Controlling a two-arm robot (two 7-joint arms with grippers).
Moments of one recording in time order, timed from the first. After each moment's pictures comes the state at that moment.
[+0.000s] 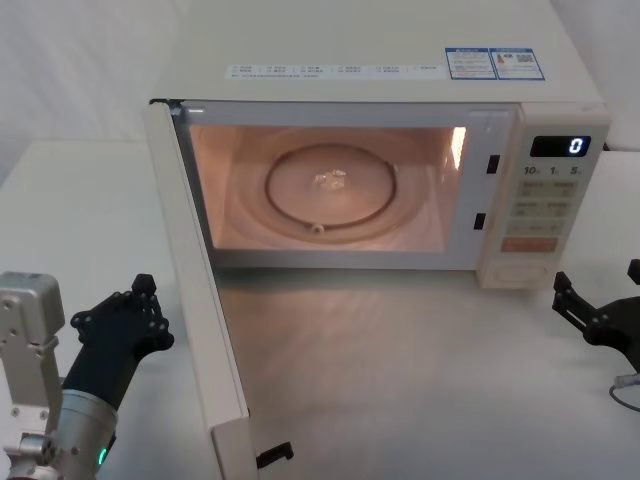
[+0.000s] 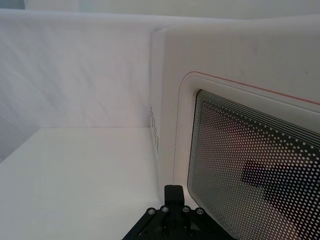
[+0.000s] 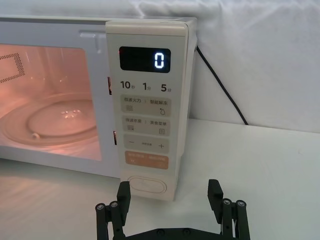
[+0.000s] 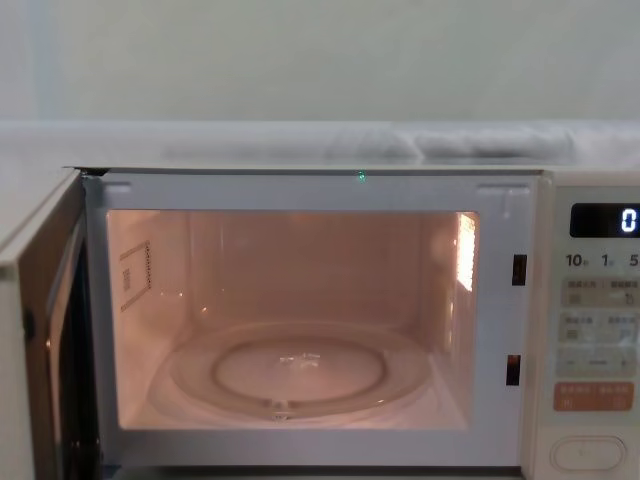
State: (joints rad) left arm 0.27 0.24 0.04 -1.85 -0.25 -0.02 -0.02; right arm -0.22 0.19 -0.05 -1.93 0.15 0.18 0.12
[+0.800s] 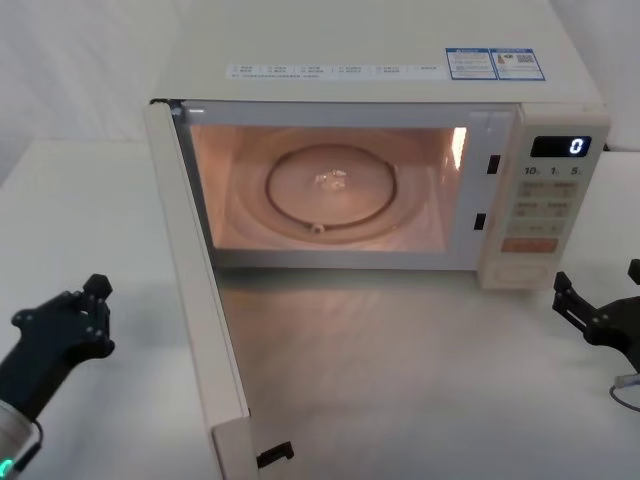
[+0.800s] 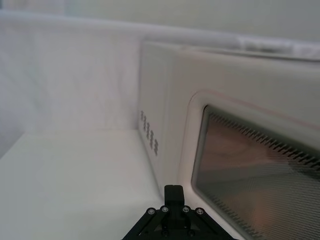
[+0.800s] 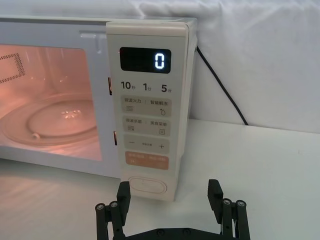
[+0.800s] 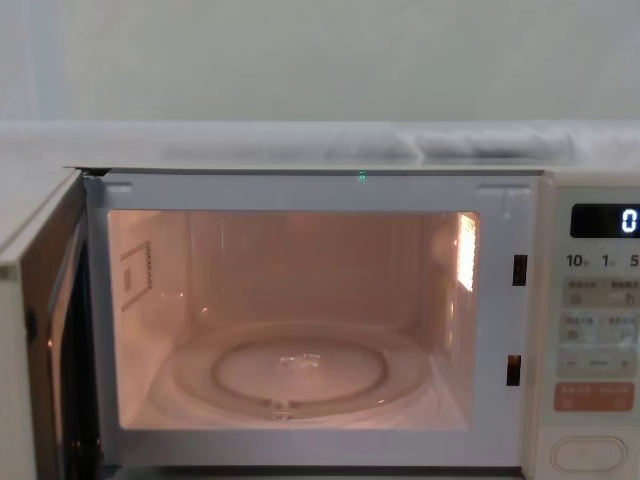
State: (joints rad) left arm 0.36 0.36 -0.13 -1.93 -0.46 0.03 -0.25; right arm -0.22 0.19 -0.05 -1.93 0.15 0.18 0.12
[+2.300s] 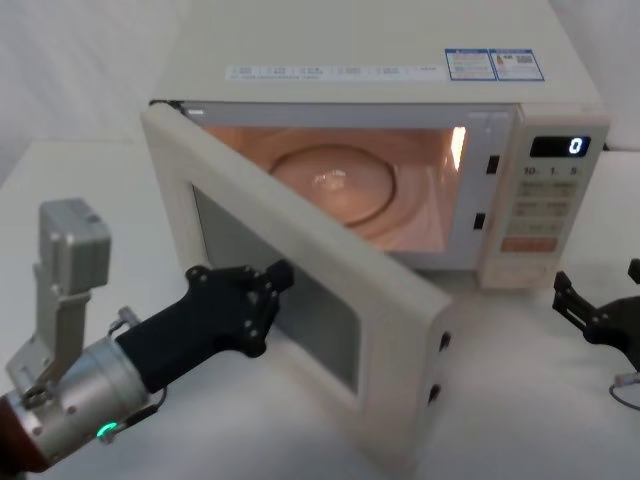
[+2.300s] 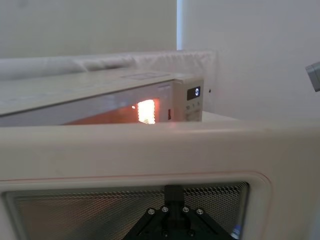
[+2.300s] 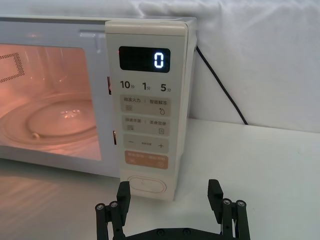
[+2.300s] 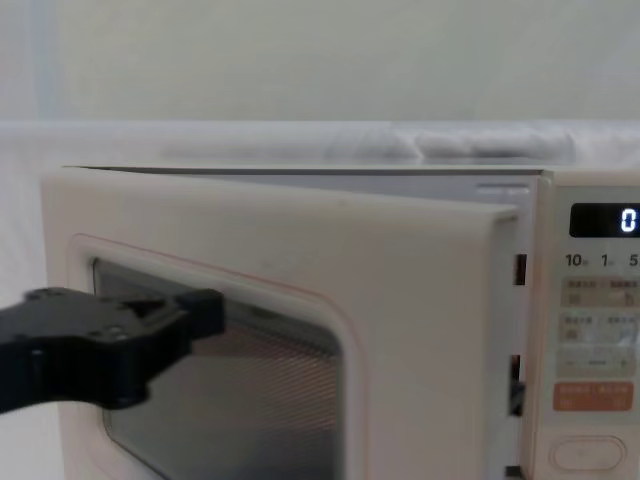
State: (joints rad) left arm 0.12 0.59 0.19 -1.98 -0.53 0.09 -0.48; right arm -0.22 0.19 -0.05 -1.93 0.15 0.18 0.12
